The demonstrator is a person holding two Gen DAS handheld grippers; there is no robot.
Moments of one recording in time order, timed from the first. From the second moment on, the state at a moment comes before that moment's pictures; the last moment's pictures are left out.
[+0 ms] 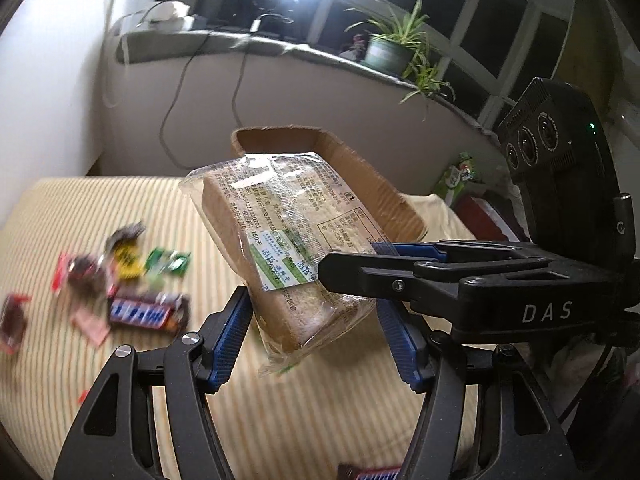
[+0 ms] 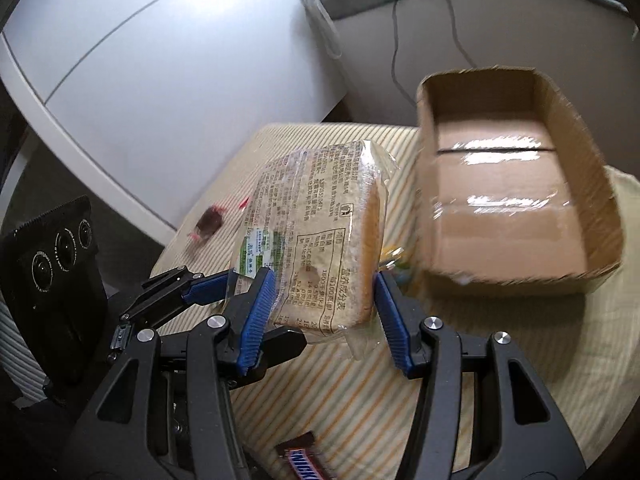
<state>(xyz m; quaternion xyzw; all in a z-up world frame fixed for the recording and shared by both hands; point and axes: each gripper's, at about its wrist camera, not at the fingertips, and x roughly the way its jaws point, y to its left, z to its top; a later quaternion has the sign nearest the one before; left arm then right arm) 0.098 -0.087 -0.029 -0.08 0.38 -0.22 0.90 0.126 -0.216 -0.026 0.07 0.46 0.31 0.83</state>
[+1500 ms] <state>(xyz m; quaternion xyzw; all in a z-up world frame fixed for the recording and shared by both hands) 0.166 -0.143 -0.034 -0.03 0.40 -0.23 0.88 0.191 -0.314 -0.036 0.08 0.45 0.19 0.87</state>
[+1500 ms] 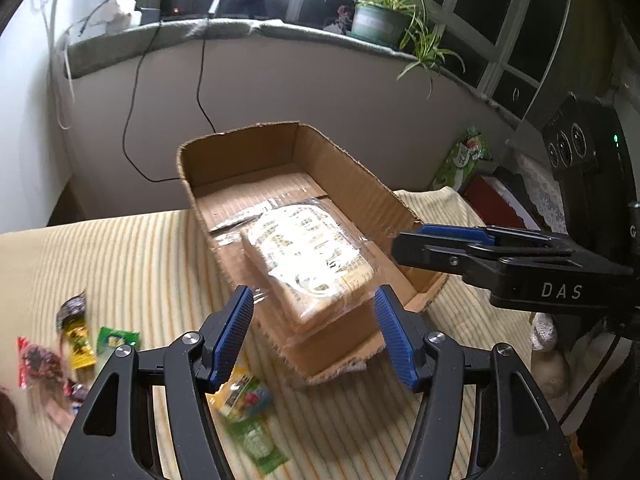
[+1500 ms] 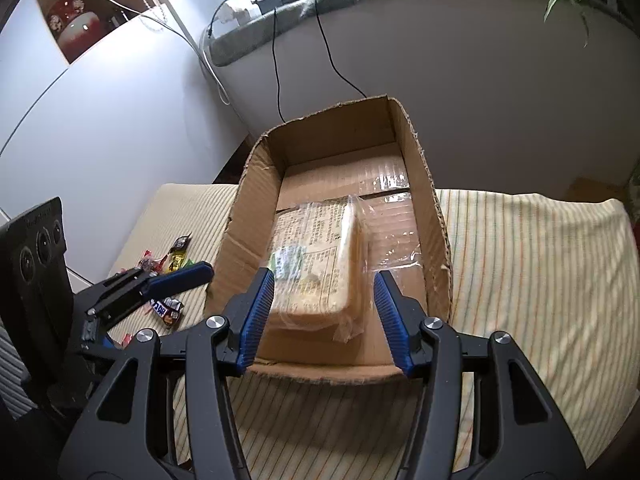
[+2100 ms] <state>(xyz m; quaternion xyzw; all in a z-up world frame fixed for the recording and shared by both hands) 0.089 -0.053 -0.023 -0.06 0.36 -0.16 0.91 0.092 -0.281 -0.012 0.01 0.39 0.22 0.89</state>
